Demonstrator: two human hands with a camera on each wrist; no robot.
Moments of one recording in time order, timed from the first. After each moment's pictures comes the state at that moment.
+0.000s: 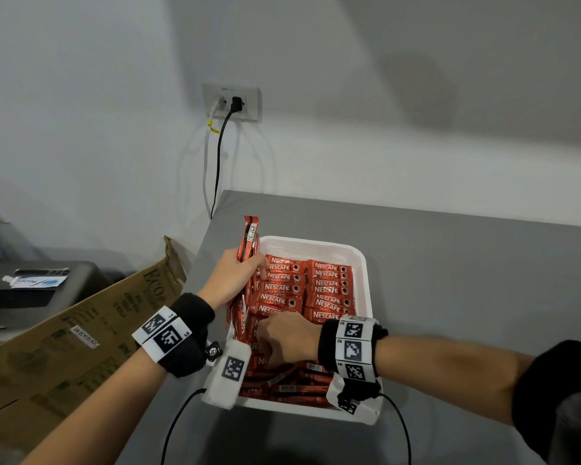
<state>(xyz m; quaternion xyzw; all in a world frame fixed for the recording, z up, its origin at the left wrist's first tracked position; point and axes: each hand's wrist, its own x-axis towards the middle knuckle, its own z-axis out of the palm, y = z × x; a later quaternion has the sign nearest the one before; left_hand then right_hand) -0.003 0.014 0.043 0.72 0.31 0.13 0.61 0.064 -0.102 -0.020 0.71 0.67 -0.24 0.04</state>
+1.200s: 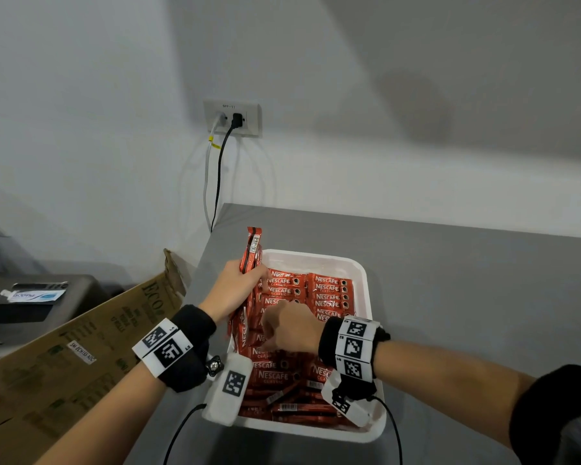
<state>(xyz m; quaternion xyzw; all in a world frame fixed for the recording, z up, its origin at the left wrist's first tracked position) 0.000 0.015 0.045 0.72 0.29 0.13 0.61 0.082 -0.086 -0.003 0.79 0.55 -0.27 -0.04</state>
